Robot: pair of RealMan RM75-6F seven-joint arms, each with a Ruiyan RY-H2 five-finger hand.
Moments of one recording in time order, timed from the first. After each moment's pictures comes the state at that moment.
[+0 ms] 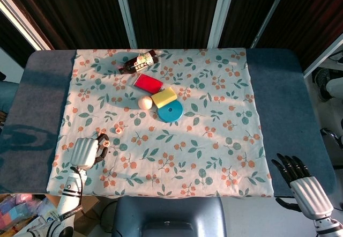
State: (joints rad) left arm -0.40 -1.65 -0.13 -1.33 1.37 1.33 0.26; right arm 0.02 -1.05 -0.12 -1.60 -1.78 1.51 -0.02
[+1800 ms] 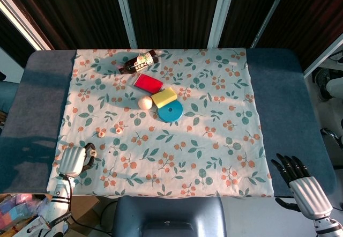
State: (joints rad) left arm -0.33 -1.68 -0.09 -1.15 1.36 1.28 0.16; right arm 0.02 -1.05 -0.12 -1.60 -1.77 1.51 -0.04
